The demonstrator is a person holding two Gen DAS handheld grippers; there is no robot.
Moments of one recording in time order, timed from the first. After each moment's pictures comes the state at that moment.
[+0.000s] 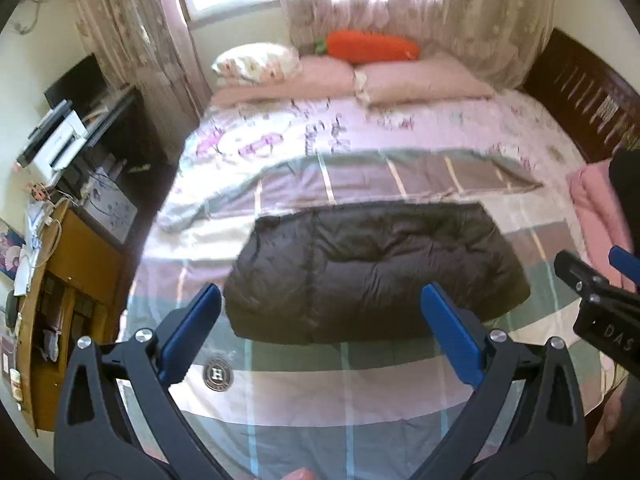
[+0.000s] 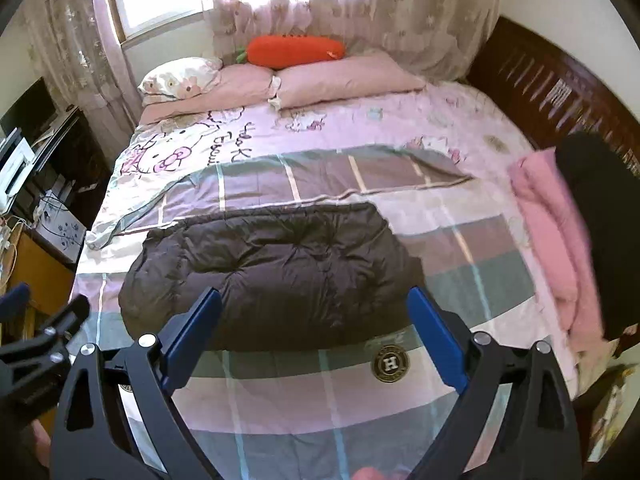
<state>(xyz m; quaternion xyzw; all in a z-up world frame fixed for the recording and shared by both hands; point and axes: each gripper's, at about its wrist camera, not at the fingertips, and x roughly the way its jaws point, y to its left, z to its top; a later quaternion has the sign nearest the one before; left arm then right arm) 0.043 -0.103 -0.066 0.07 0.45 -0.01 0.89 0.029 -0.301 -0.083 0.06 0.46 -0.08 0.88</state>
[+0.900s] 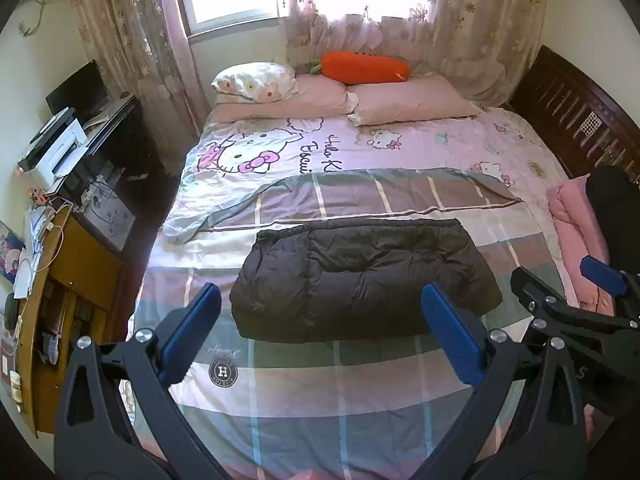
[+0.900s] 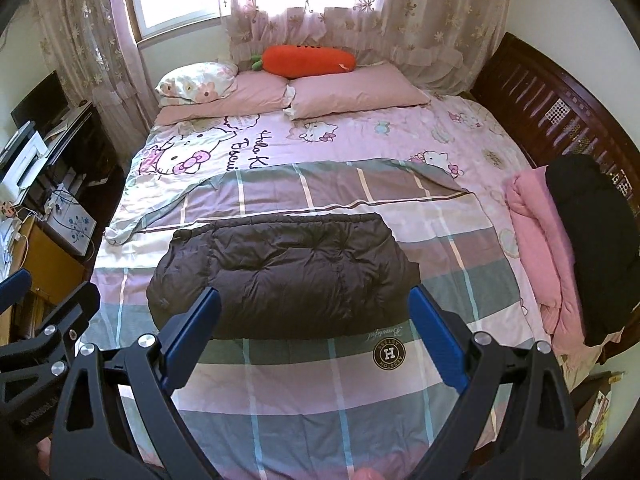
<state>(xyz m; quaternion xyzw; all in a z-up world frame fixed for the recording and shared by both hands) 0.018 -0.100 -0.003 0.05 0.45 -0.03 0.89 0.010 -0.270 -0.029 0.05 0.47 -0.07 0.88</state>
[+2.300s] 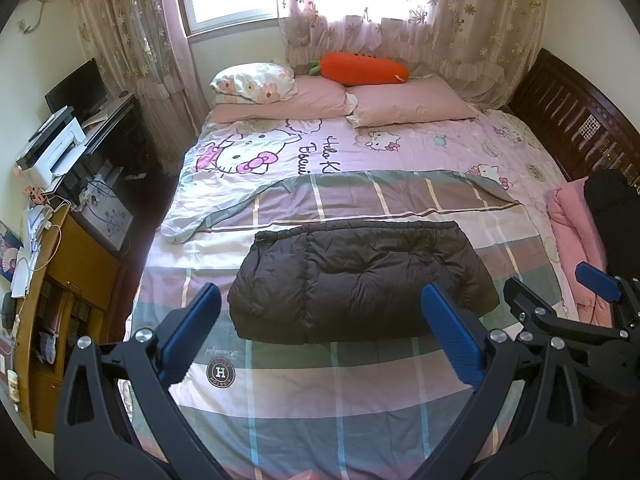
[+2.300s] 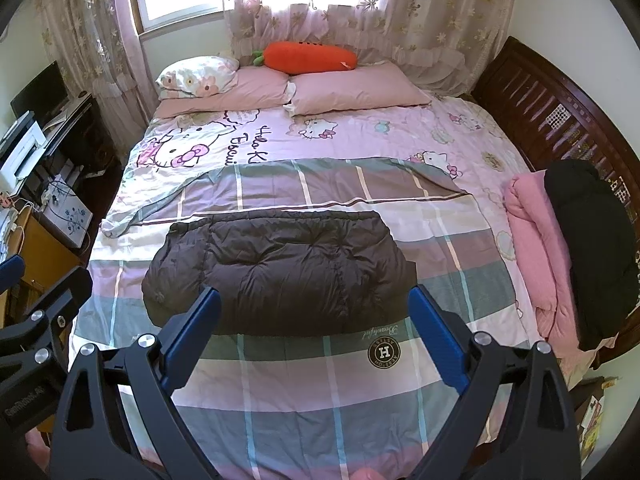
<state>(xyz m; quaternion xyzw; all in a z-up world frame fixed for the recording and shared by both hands) 0.016 -0.099 0.005 0.05 0.44 -0.03 0.89 0.002 -0.270 -0.035 0.04 0.47 -0.07 0.88</state>
